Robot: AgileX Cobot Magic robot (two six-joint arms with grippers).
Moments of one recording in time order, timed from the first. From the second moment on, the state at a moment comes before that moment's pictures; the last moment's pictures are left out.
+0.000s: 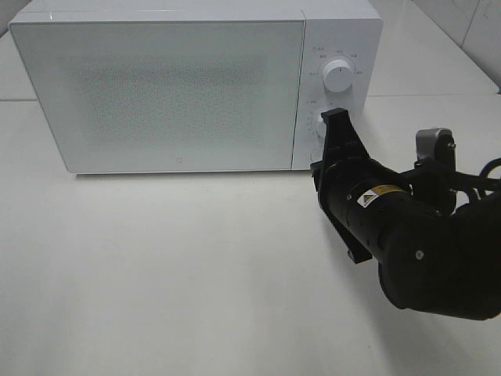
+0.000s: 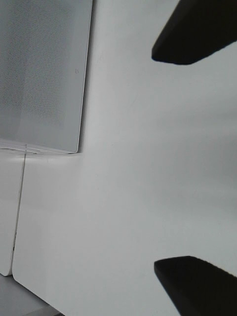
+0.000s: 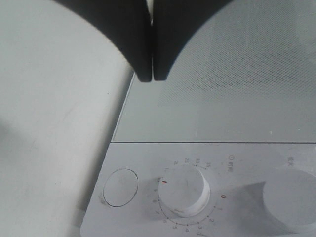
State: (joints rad) left arm 0.08 0.00 -0.52 -0.14 1.08 0.02; right arm 0.82 1.78 -0.52 0.87 -0.95 1.09
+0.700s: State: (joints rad) left arm 0.08 0.00 -0.52 -0.14 1.08 0.02; right arm 0.68 1.96 -0.68 0.83 -0.95 1.20
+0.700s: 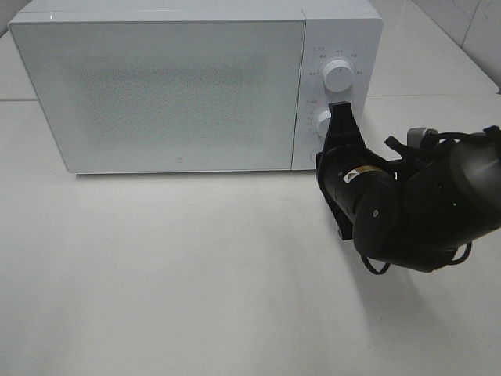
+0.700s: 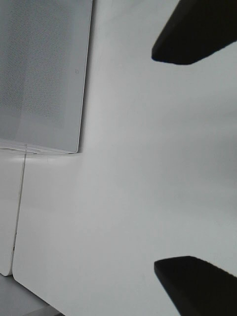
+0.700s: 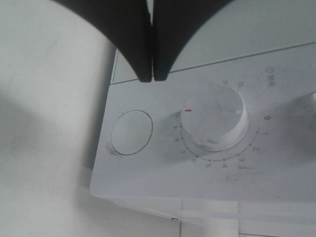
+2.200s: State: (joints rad) left arm 0.08 0.00 -0.52 -0.14 1.08 0.02; right arm 0.57 2.15 -0.90 0.90 -0.88 1.21
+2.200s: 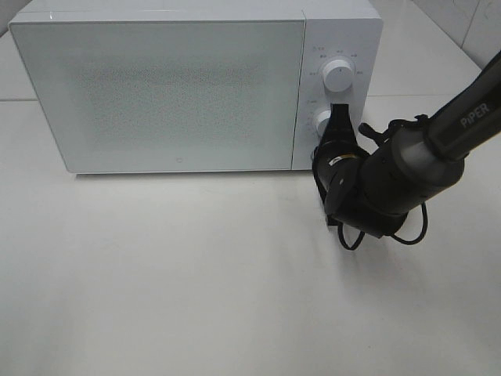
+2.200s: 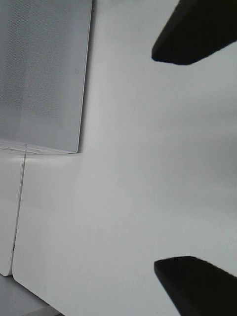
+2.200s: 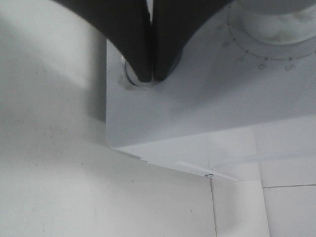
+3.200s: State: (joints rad) left arm 0.08 0.00 -0.52 -0.14 1.08 0.02; right arm 0.60 2.23 -1.02 1.03 -0.90 1.21
